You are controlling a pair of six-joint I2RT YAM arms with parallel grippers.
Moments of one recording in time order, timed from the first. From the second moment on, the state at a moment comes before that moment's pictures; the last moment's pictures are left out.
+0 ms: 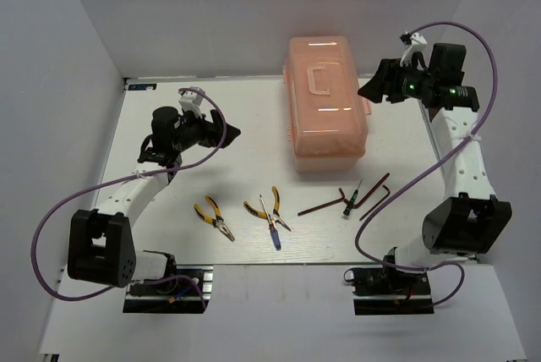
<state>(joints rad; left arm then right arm) -0.17 1.32 0.83 0.22 0.54 -0.31 -0.07 1.48 1.56 -0.63 -0.70 -0.02</state>
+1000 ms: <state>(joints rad) -0.17 1.37 0.83 0.20 0.58 -0.30 0.15 1.75 1.77 -0.60 -0.62 0.00</state>
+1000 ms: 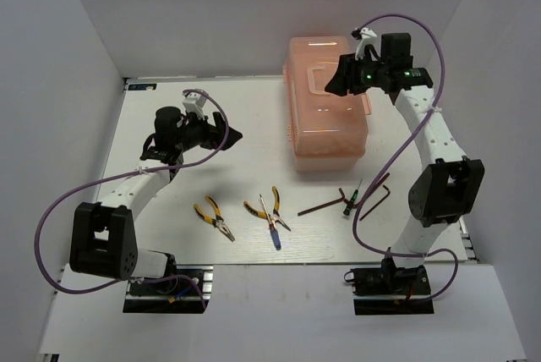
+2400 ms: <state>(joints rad) -0.17 1.40 0.83 0.24 0.64 -0.31 0.32 1.97 1.90 -0.48 -0.29 0.27</state>
